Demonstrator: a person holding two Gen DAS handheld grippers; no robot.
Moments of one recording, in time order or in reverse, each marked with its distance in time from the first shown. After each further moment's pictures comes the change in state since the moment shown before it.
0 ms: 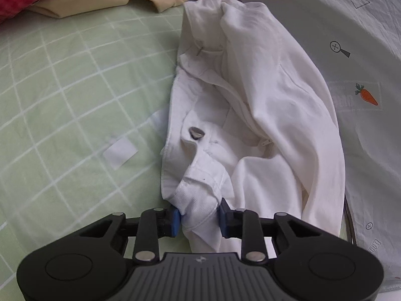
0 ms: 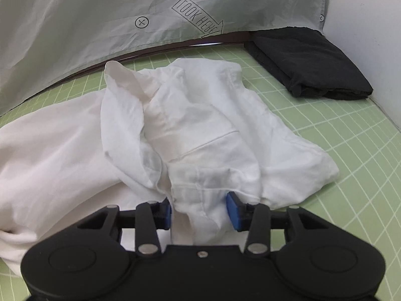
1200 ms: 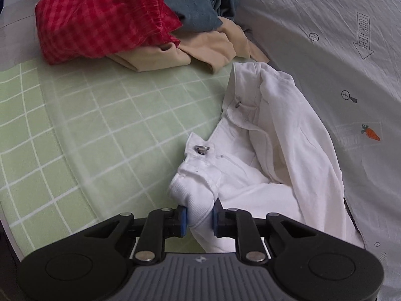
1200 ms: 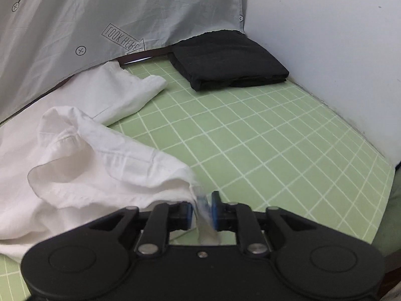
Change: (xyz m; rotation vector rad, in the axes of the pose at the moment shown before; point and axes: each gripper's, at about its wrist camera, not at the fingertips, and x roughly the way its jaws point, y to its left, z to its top) left arm -0.096 0.083 -0.021 -0.014 -0.173 0.060; right arm -0.104 -0.088 -0.065 0.144 -0.066 -0.167
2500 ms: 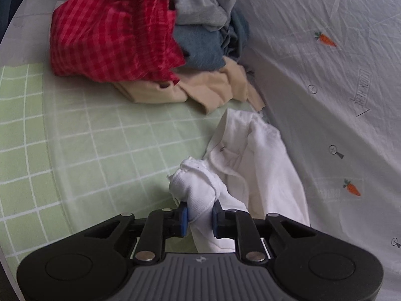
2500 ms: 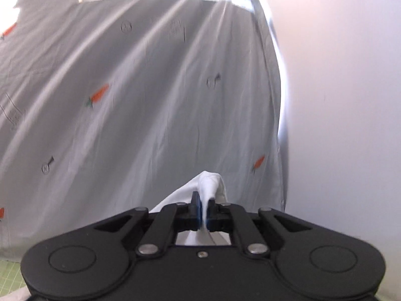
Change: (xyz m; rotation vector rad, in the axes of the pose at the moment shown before) left arm -0.023 -0.013 0.029 -0.138 -0.161 -0.059; right arm -0.071 0.013 0.205 -0.032 -0.724 0.176
